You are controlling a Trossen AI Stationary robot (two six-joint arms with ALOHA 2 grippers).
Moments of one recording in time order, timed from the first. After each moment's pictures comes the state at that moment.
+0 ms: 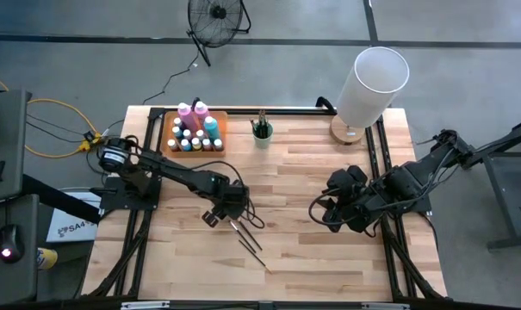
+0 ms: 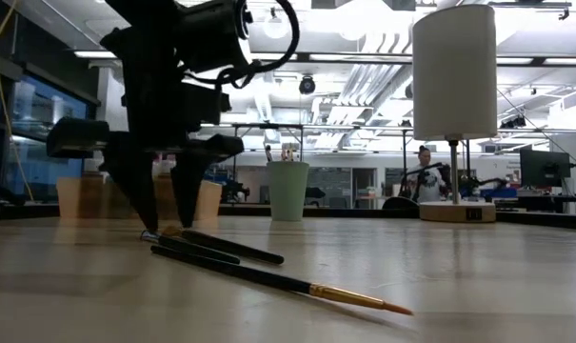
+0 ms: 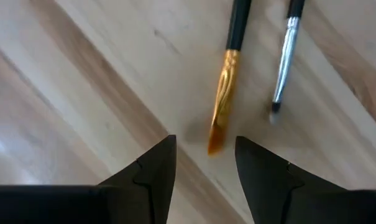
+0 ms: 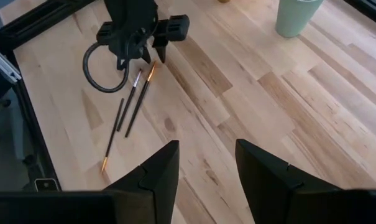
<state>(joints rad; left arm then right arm) -0.14 1.71 1.00 -0.54 0.03 0.58 0.57 1.36 1.50 -1.22 0.55 1.10</state>
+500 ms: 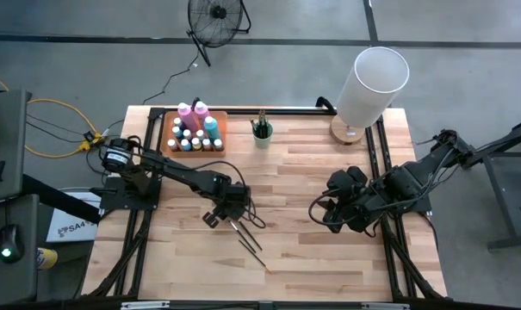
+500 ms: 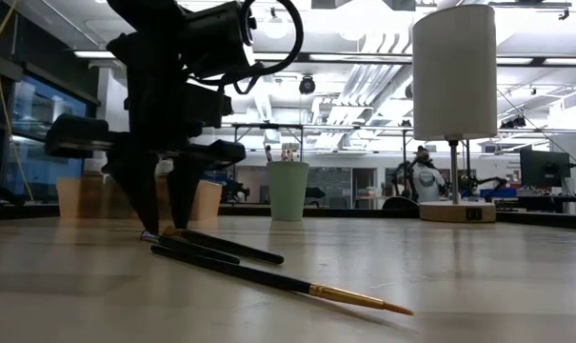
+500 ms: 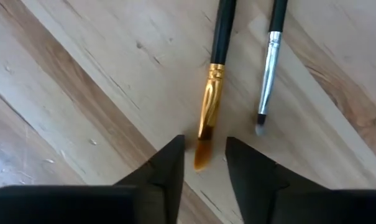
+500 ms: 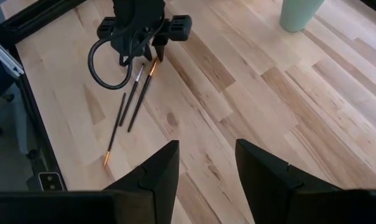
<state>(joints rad) -0.14 1.75 1.00 -0.53 0.11 0.58 0.57 1.36 1.50 -1.22 0.52 1.09</state>
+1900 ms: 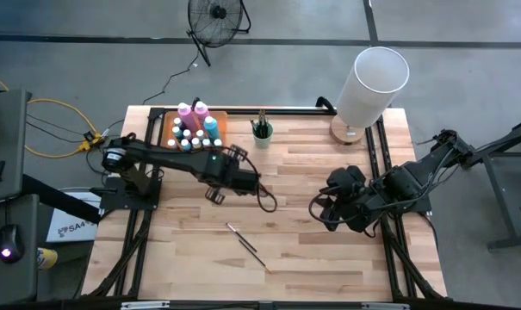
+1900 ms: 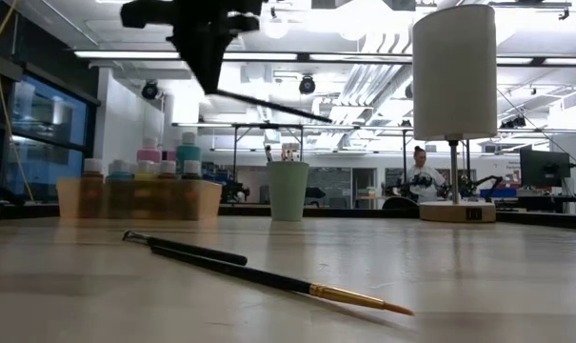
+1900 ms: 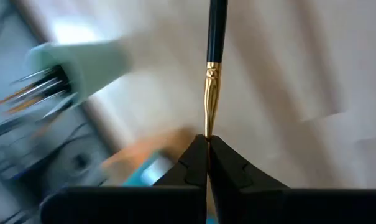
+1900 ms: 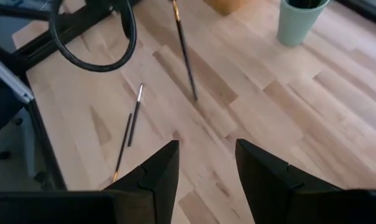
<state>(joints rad) -0.14 1.74 1.67 -1.37 -0.44 0.36 0.57 1.36 1.50 -1.18 0.58 1.12</state>
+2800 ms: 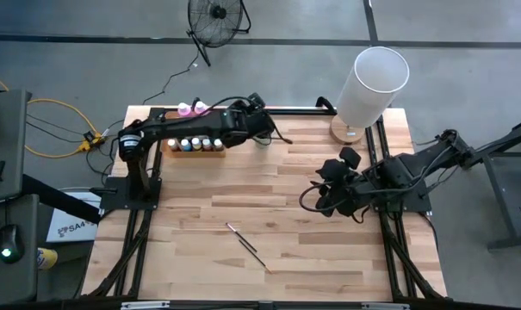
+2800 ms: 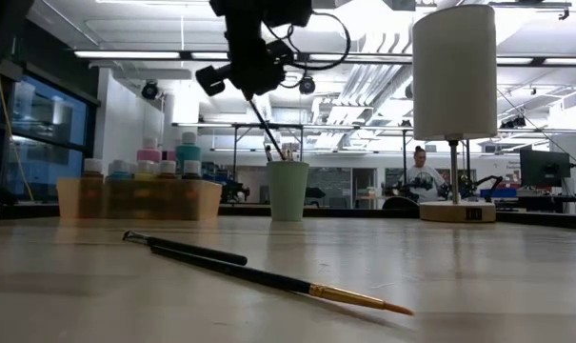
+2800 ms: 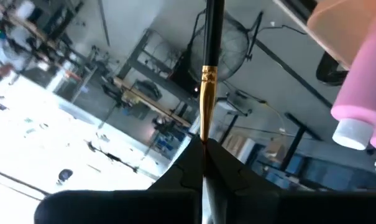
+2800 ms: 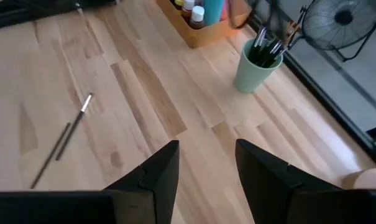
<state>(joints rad) 0.24 1.83 1.70 -0.93 -1.14 1.42 0.45 1.36 1.50 -1.18 0.67 0.76</state>
